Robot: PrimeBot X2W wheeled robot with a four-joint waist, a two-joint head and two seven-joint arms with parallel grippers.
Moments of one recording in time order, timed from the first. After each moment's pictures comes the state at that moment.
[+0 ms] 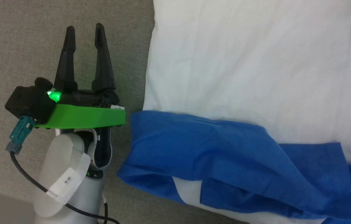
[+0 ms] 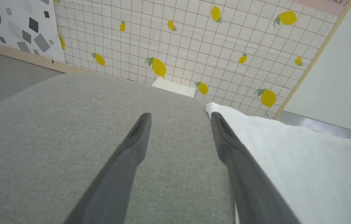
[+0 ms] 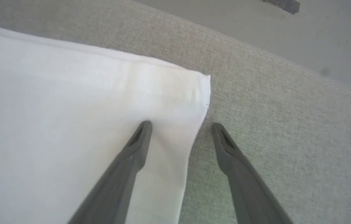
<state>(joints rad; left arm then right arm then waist) -0.43 0.09 -0.15 -0.07 -0.44 0.03 -0.26 -1.17 -0.34 -0.01 0.47 0.05 0.13 1.06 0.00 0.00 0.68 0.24</state>
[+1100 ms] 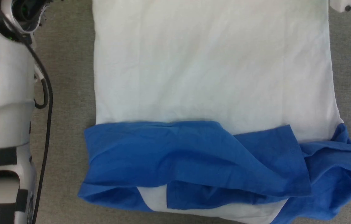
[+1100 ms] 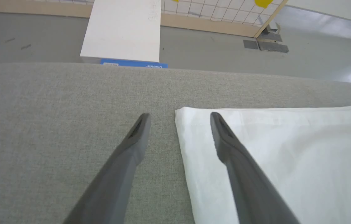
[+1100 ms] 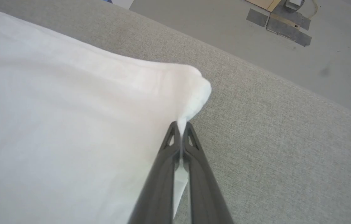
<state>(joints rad) -1.14 0.29 -0.17 0.33 -0.54 0.03 0.69 -1.17 -0.32 0.20 0.33 0.35 0.13 1.00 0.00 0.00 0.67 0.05</state>
